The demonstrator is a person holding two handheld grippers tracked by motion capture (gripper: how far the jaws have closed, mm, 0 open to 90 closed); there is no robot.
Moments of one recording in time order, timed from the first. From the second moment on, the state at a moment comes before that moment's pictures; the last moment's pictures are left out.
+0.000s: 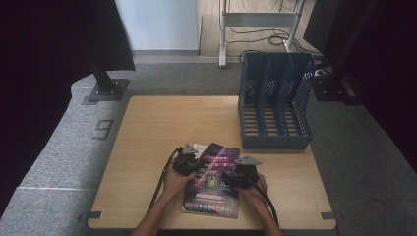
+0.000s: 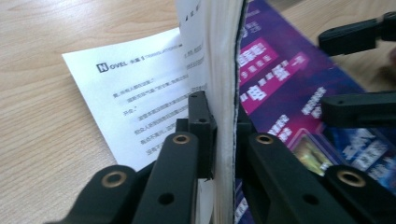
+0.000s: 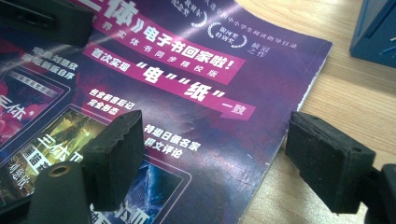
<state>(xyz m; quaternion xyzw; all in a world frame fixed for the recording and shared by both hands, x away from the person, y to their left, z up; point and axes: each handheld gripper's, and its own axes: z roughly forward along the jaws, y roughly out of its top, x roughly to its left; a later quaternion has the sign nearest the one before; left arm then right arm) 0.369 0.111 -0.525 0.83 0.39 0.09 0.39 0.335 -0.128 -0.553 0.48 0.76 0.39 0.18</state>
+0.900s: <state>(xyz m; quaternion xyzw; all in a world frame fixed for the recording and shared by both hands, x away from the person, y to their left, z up) 0.364 0.114 -0.522 0.82 0.38 0.09 0.42 0.336 -0.129 -0.553 0.48 0.77 0.39 0.17</state>
